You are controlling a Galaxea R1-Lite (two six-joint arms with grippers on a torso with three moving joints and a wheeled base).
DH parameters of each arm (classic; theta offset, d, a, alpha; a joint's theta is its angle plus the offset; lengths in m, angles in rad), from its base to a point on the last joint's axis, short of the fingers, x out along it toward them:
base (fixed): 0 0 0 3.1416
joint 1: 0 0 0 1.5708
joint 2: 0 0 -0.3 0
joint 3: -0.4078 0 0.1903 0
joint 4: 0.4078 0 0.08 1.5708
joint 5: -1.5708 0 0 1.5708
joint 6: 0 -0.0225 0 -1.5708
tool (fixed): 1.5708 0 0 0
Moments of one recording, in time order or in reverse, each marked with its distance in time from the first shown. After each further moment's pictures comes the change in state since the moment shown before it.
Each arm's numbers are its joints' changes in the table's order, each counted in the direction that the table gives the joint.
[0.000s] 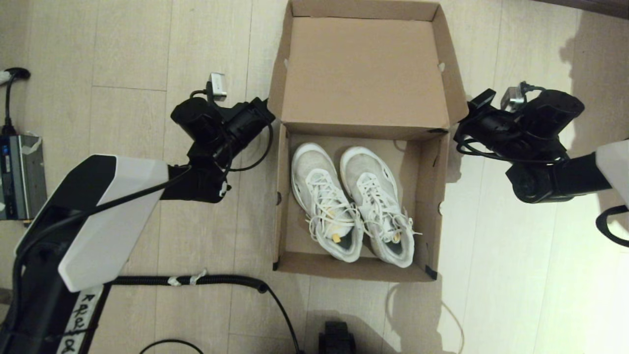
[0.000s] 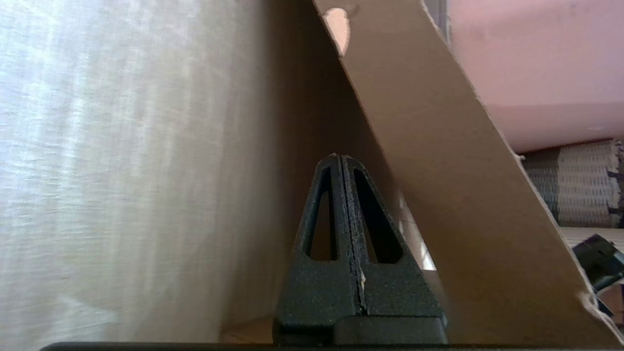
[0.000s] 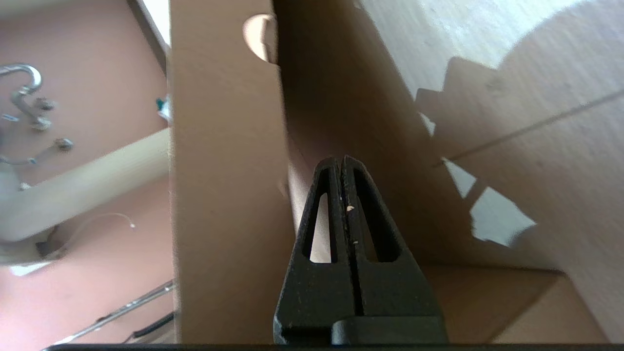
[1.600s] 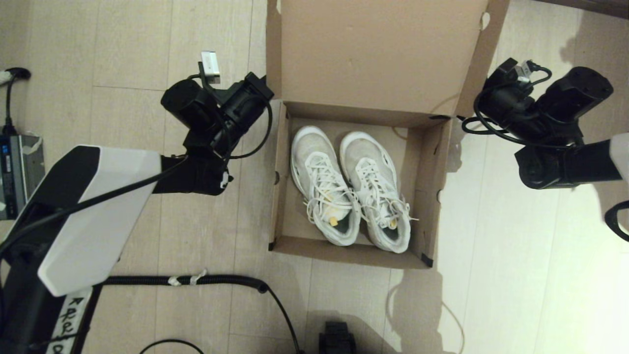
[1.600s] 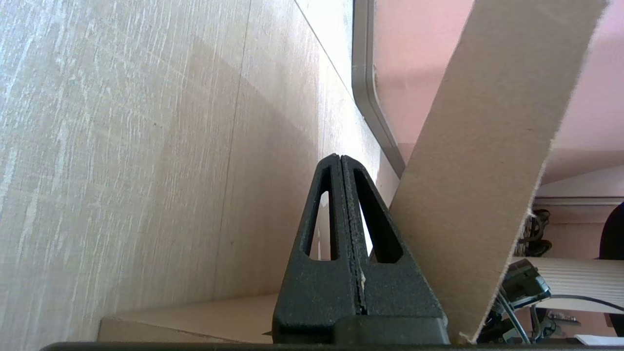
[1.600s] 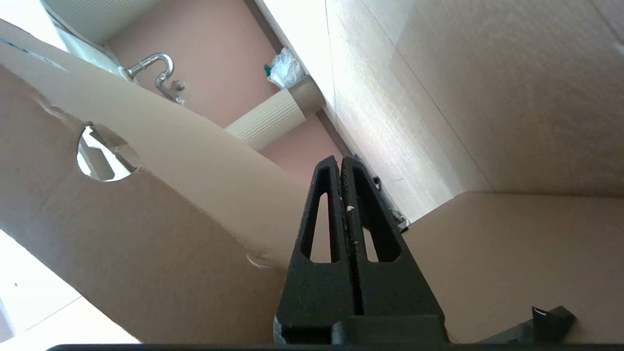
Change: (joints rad) left arm 0.042 -0.063 0.000 -0.071 0.001 0.153; right arm 0.000 -0.015 -0.104 -0.120 0.169 -0.398
